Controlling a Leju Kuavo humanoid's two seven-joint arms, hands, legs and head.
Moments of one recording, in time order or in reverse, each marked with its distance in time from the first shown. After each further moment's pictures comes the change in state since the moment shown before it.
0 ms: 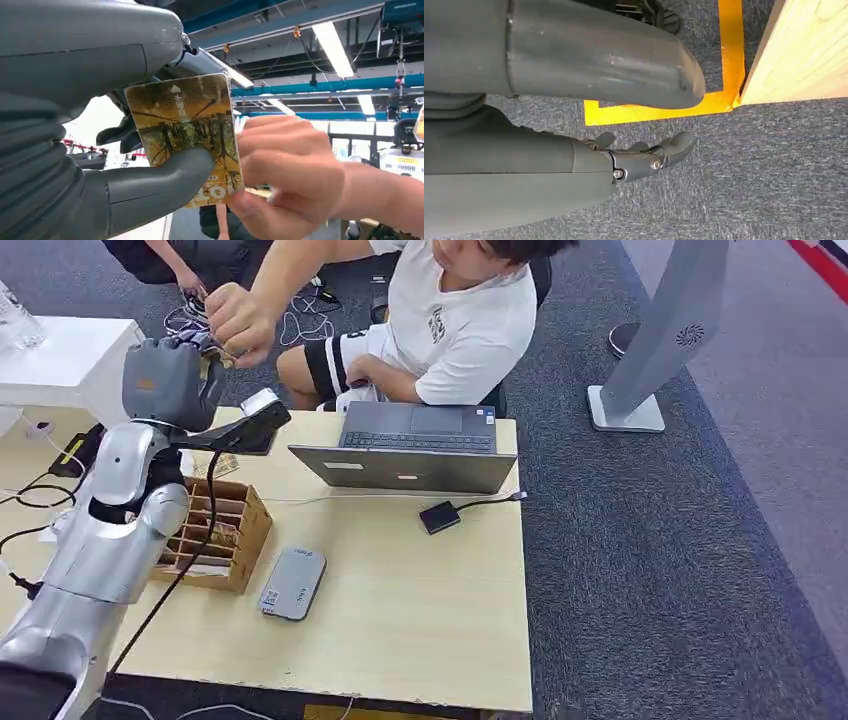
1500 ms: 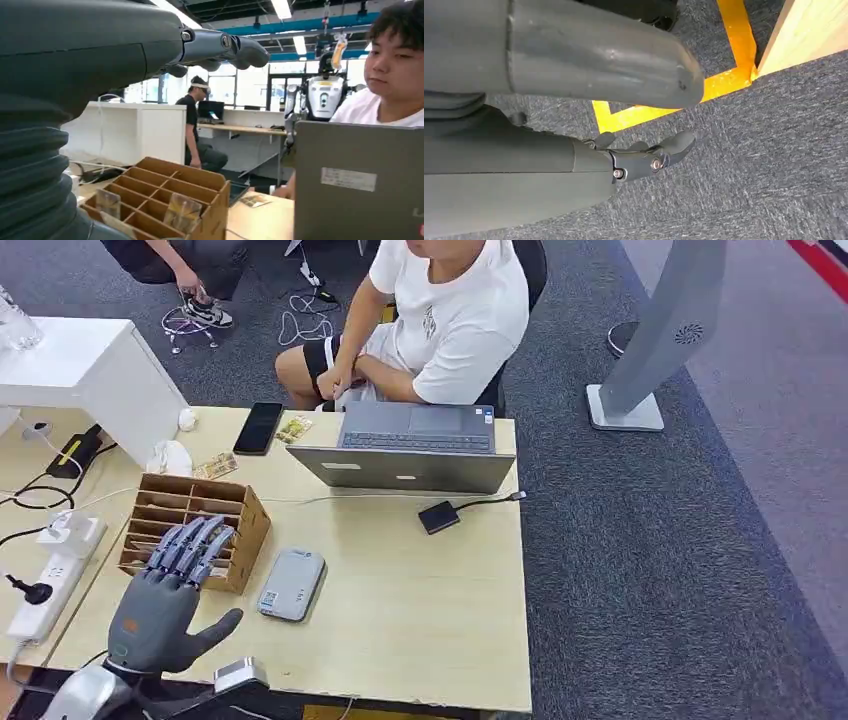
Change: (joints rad) left arm 0.977 0.137 0.138 -0.665 0.054 0.091 -0.135; right arm 0.096 0.001 -0.129 0.016 -0.089 -0.005 -0.117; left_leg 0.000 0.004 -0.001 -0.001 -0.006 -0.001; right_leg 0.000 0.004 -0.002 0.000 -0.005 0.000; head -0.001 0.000
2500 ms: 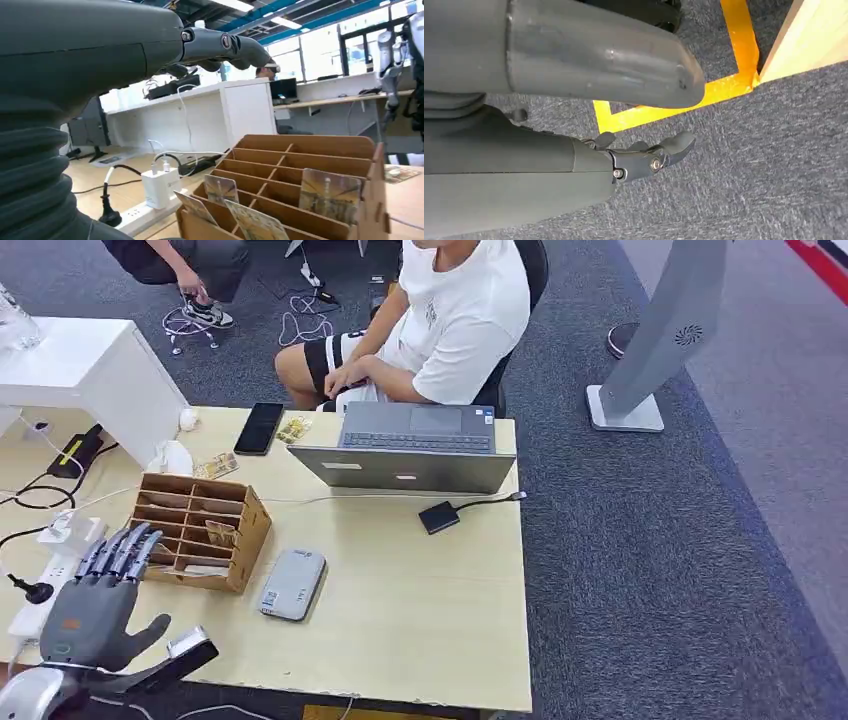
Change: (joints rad) left arm 0.050 -0.032 0.281 0.103 -0.053 -0.144 0.060; right arm -0.009 0.000 -0.019 0.003 0.058 0.028 0.025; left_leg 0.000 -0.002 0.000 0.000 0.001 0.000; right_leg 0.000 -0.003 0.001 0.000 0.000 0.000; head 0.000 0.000
